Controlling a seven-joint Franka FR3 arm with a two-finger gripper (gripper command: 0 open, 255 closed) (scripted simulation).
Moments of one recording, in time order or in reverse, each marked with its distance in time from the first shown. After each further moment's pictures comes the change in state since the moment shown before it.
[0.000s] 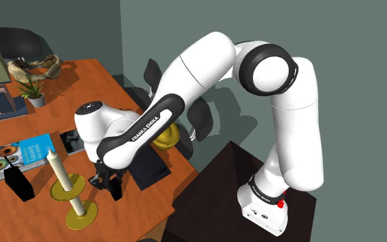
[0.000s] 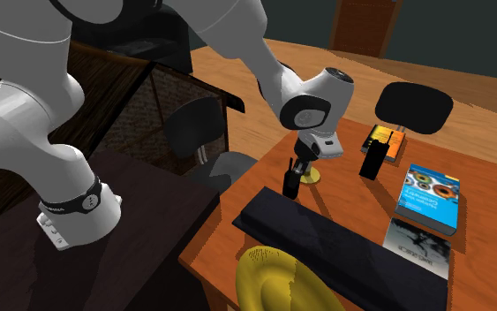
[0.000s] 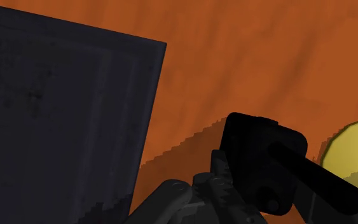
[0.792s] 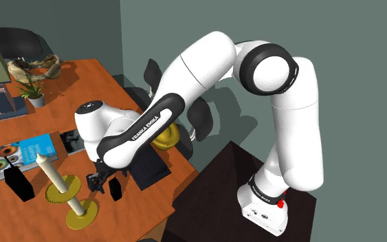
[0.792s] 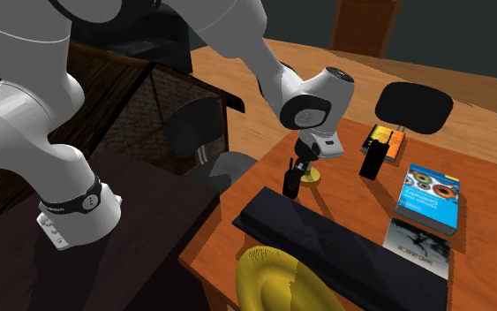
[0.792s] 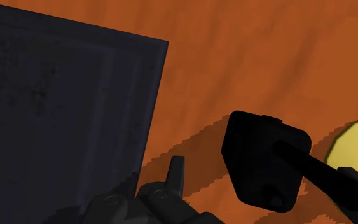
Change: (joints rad) arm -0.002 -0.003 -0.001 -0.001 0.000 -0.001 -0.001
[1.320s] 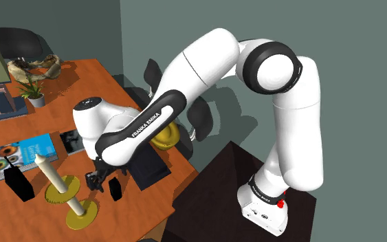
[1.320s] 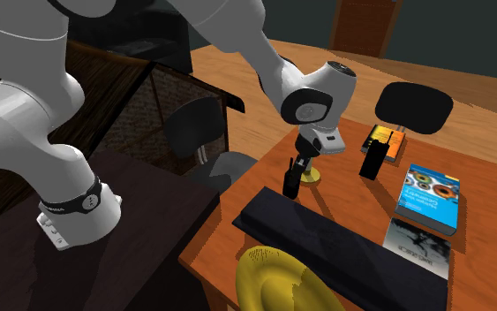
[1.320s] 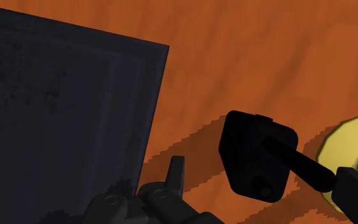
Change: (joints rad) arm -0.004 -0.021 0.009 0.003 0.009 -0.026 -0.005
